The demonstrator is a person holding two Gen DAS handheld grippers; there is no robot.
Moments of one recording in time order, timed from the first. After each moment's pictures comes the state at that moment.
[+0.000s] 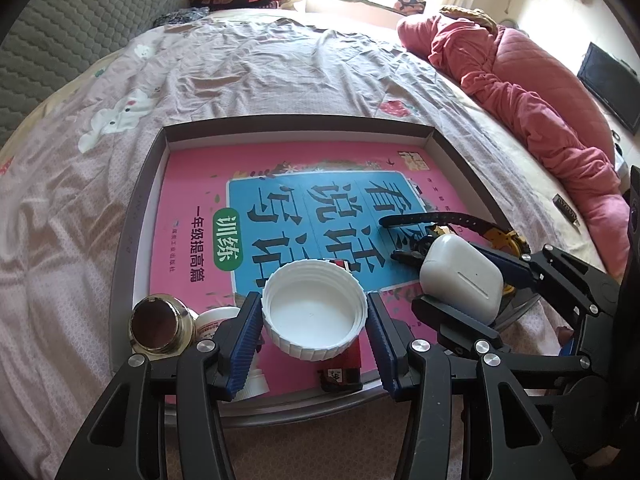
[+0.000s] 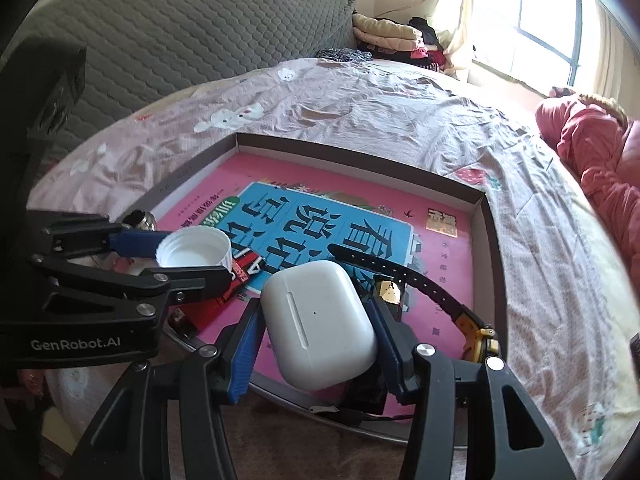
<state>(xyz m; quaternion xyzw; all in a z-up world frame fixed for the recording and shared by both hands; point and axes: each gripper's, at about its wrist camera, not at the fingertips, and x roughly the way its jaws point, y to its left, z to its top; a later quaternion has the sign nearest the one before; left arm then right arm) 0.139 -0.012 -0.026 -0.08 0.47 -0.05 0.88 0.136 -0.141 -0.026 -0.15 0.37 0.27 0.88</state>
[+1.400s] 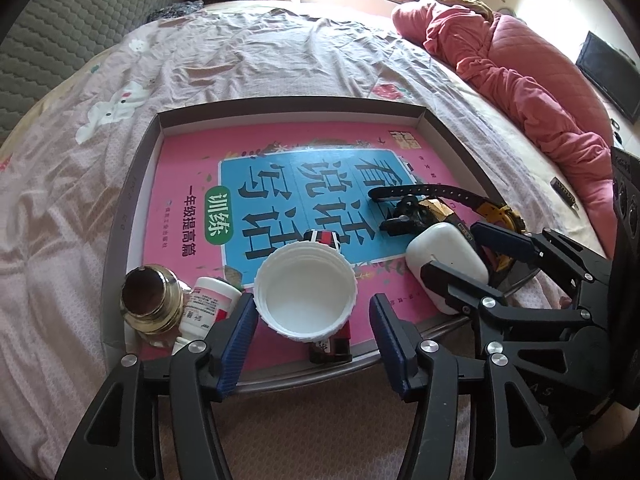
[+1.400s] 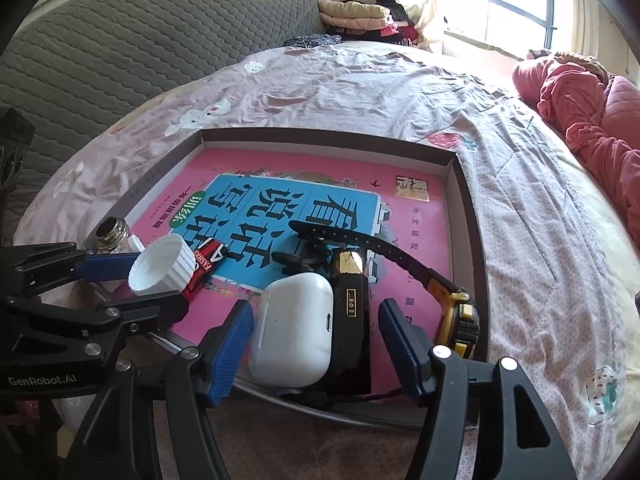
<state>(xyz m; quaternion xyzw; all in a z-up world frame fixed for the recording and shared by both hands) 0.127 -0.019 -0.029 -0.07 0.49 -0.05 0.87 0.148 -0.170 -0.031 -0.08 0.41 0.24 0.88</state>
